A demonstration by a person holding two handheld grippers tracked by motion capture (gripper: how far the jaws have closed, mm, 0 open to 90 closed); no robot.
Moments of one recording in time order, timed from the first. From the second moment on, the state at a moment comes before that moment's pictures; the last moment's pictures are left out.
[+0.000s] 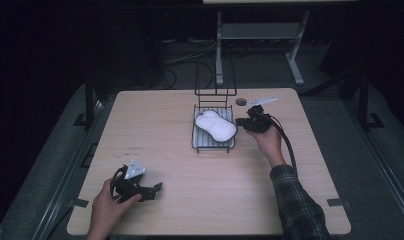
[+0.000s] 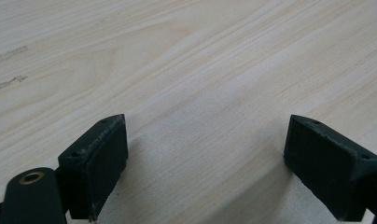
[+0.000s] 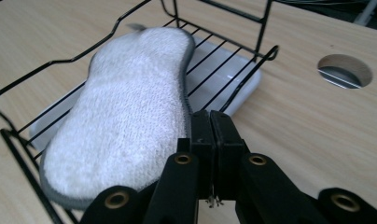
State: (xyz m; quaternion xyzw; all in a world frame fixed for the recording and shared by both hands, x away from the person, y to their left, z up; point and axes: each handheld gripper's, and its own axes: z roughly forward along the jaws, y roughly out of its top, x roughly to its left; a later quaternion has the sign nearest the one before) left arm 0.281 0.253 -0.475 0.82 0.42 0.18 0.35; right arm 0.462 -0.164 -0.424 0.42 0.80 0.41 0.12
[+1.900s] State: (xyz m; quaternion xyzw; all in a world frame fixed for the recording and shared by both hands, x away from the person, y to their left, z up) left arm 0.281 0.253 -0.475 0.82 0.42 0.18 0.35; right arm 0.336 -0.232 -0.427 0.41 0.81 0.39 0.14
